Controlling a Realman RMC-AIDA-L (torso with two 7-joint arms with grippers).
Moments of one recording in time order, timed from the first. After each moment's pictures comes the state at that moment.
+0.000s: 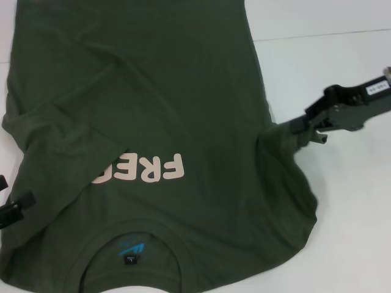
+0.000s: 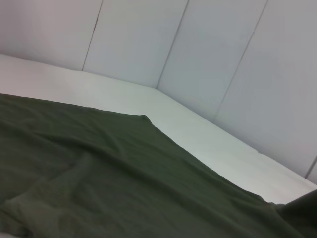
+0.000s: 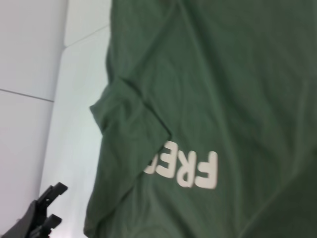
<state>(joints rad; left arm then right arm) -0.24 -2.14 -2.86 -0.80 -1.07 1.69 -1.39 0.73 1.93 -0.57 -0.88 -2.42 -1.85 2.70</state>
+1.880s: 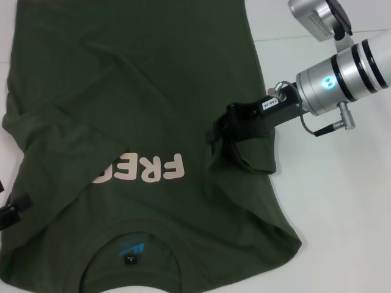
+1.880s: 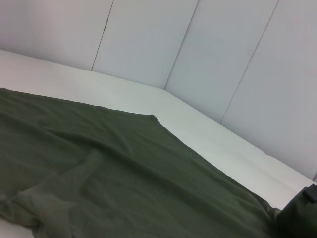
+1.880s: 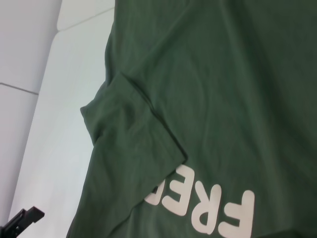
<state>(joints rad) -0.23 -2.14 -2.87 -0.80 -1.07 1.68 -1.39 0.88 2.03 -0.76 -0.59 -2.38 -1.44 2.64</state>
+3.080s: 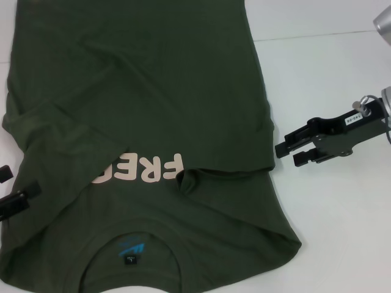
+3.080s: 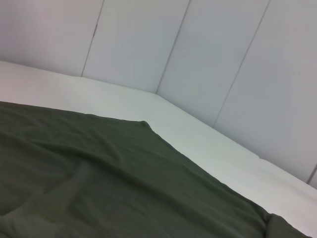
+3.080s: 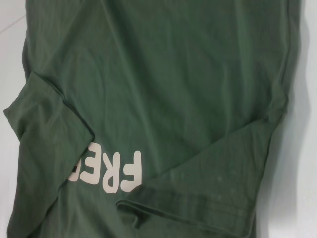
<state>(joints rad) -0.27 -2.15 -2.86 -0.80 -1.07 1.67 -1.40 0.72 1.91 -0.75 -0.66 -2.42 -1.58 2.70</state>
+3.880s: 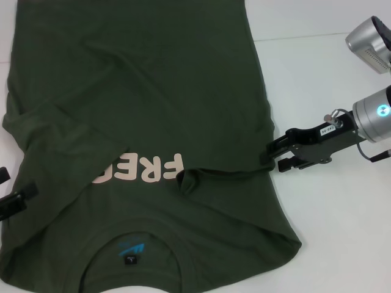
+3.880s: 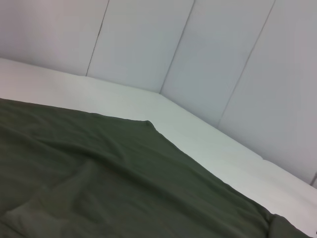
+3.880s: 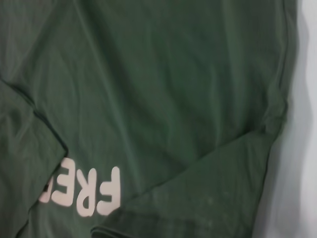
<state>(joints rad) -0.27 -2.15 -2.87 -0.81 -1.07 1.67 -1.41 0.75 1.95 -0.80 -0.57 -2.43 -1.41 2.71</state>
